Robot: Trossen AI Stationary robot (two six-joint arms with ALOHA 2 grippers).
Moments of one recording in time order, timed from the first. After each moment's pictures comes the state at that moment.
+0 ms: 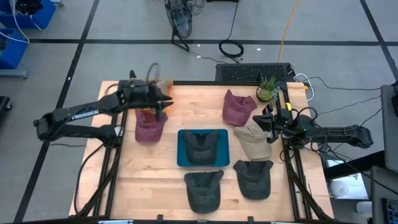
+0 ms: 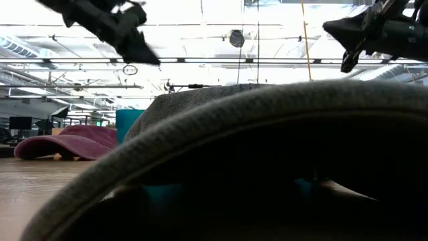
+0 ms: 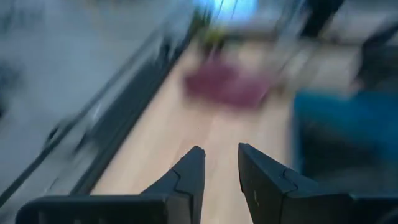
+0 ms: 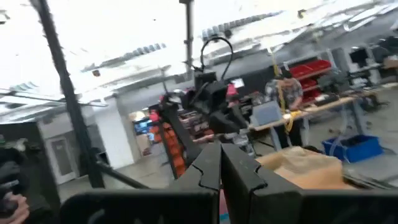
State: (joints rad) left arm 0.47 0.98 0.72 -0.11 0.17 0.13; right arm -0.09 0.32 0.01 0.67 0.05 0.32
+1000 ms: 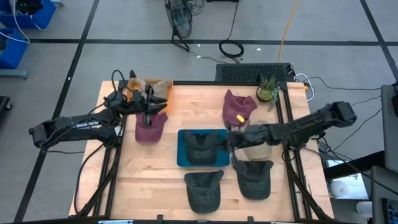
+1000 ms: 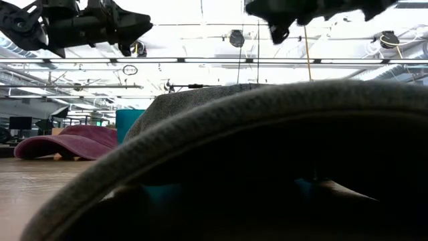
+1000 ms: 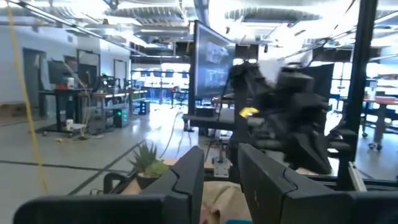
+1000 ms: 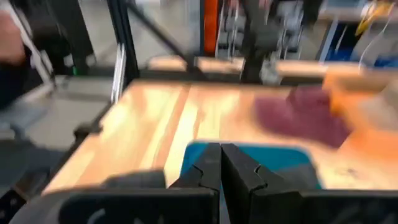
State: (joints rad) left arm 0.52 0.85 0.32 0.80 0.45 -0.13; right arm 0.22 1.34 0.75 0.33 0.05 0.06
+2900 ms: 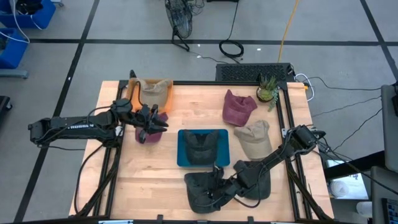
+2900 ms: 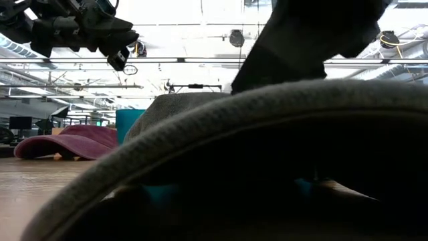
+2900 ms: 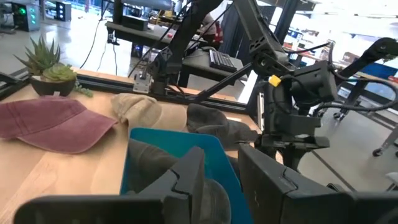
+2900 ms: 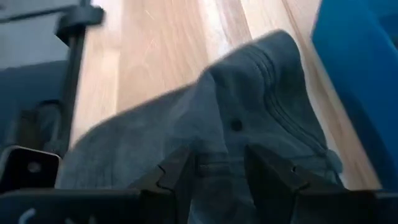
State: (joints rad) left arm 0.32 0.75 0.32 0.36 0.57 -0.20; right arm 0.60 1.98 1.28 -0.13 0.37 0.65
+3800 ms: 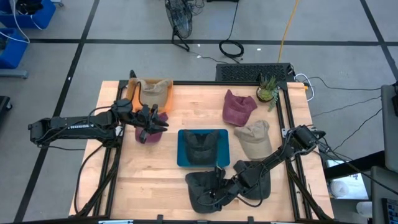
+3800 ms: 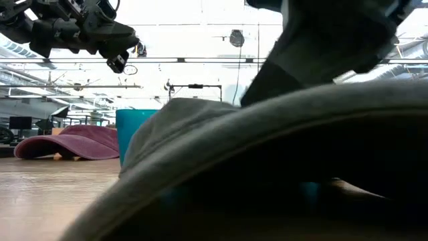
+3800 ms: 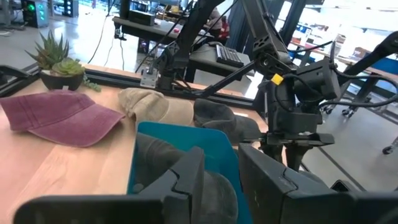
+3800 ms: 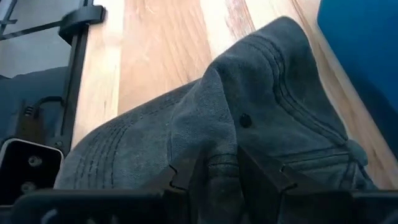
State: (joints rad) left arm 0.32 0.75 0.32 0.33 0.54 -0.19; right arm 0.60 1.98 1.20 -0.04 0.36 0.70
